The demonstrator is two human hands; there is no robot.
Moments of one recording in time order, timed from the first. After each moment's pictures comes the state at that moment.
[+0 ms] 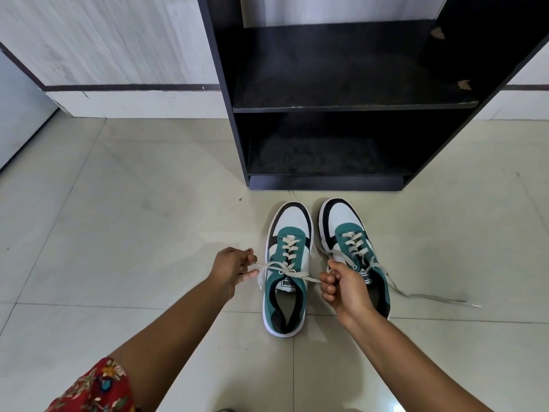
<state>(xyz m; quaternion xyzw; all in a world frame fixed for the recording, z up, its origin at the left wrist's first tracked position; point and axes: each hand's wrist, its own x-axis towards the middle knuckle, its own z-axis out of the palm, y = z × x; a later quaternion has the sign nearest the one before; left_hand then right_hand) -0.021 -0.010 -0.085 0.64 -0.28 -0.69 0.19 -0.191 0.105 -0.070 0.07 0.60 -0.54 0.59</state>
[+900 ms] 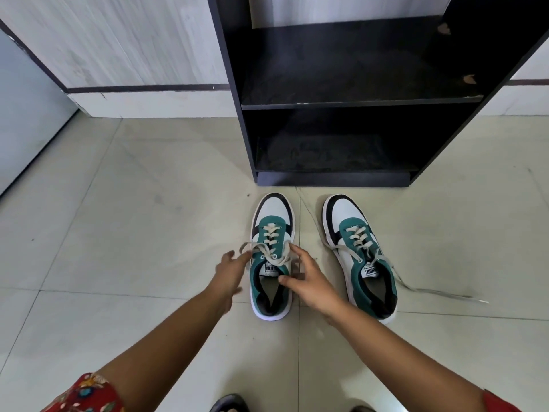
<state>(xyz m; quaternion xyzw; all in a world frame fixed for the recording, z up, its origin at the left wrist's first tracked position) -0.003 0.021 -0.064 0.70 -0.37 -0.60 0.11 -0.151 0.099 -0.073 -0.33 0.65 -0.35 0.59</state>
